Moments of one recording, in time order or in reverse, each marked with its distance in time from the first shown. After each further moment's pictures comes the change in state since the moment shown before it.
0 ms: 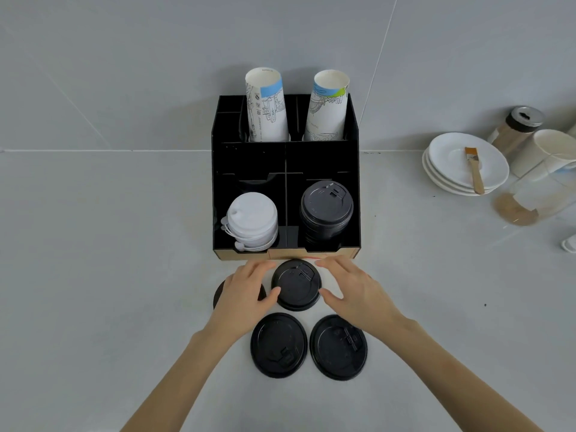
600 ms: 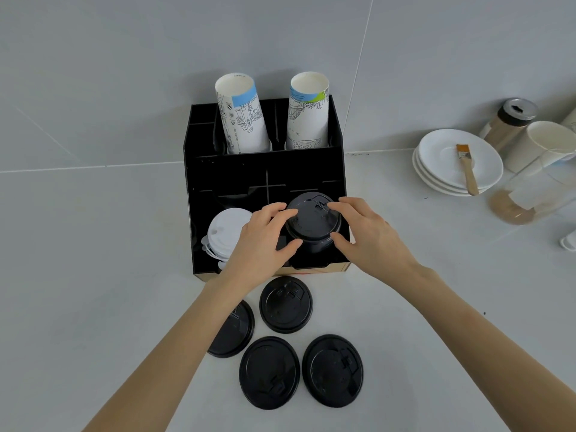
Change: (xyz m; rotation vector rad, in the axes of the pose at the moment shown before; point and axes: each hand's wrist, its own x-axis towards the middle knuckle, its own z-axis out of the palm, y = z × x) left_hand 0.088 0.057 -0.036 0.006 0.072 0.194; right_hand 0.055 0.013 -0.072 -0.050 0.225 0.023
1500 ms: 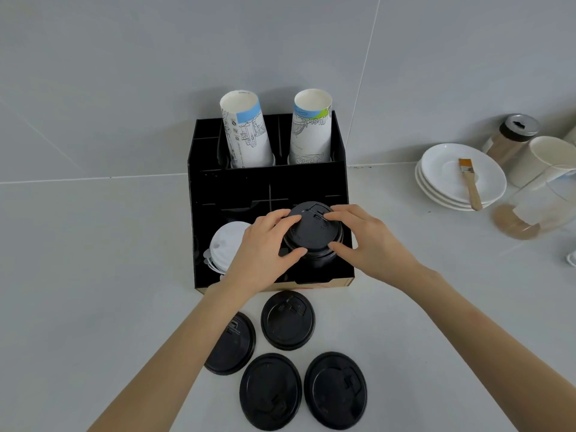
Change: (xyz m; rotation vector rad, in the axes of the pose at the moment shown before) left_hand 0.014 -0.001 -0.004 0.041 0.014 0.019; right_hand 0.017 0.005 -0.008 0.112 -0.053 -0.078
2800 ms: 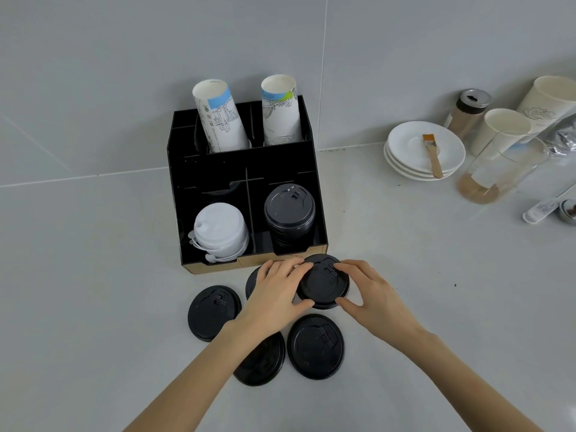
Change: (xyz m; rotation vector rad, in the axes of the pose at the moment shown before) left_hand -0.077 0.031 0.067 0.150 -0.254 0.103; right_hand -0.124 0.028 0.049 0.075 -0.011 0.164
